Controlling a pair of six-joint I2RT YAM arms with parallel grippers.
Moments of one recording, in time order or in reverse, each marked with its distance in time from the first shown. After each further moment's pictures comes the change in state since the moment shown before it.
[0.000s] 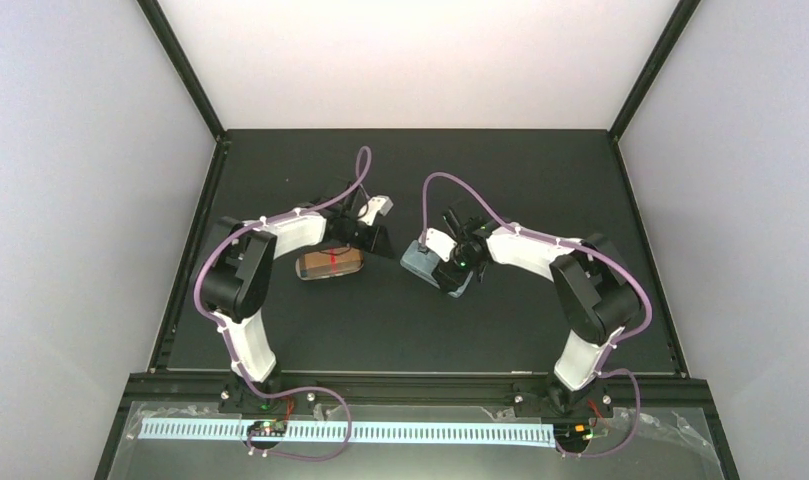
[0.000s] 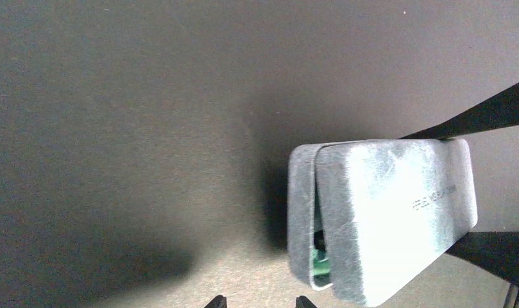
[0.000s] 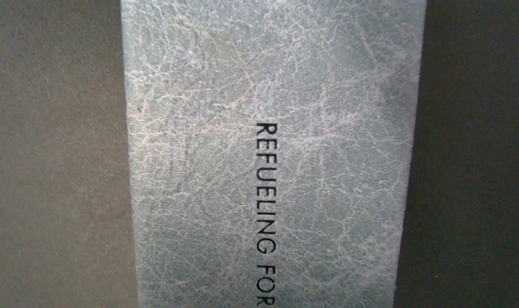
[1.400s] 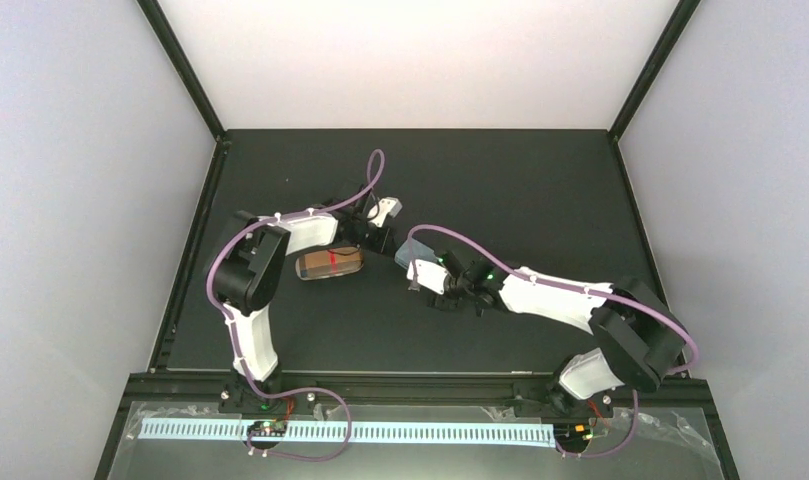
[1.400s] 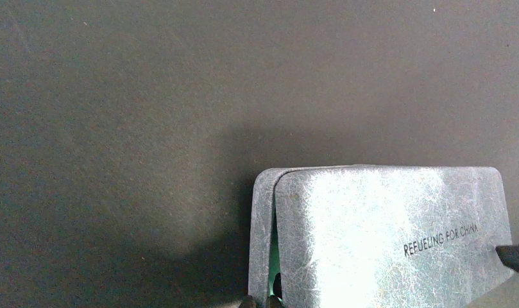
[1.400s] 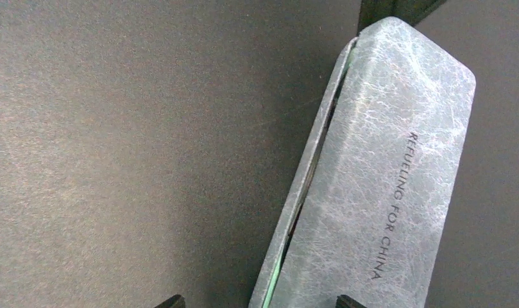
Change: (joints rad) left arm -0.041 0.079 0.037 0.061 -0.063 -0.015; right arm 0.229 -0.286 -0.292 0.270 0.180 -0.134
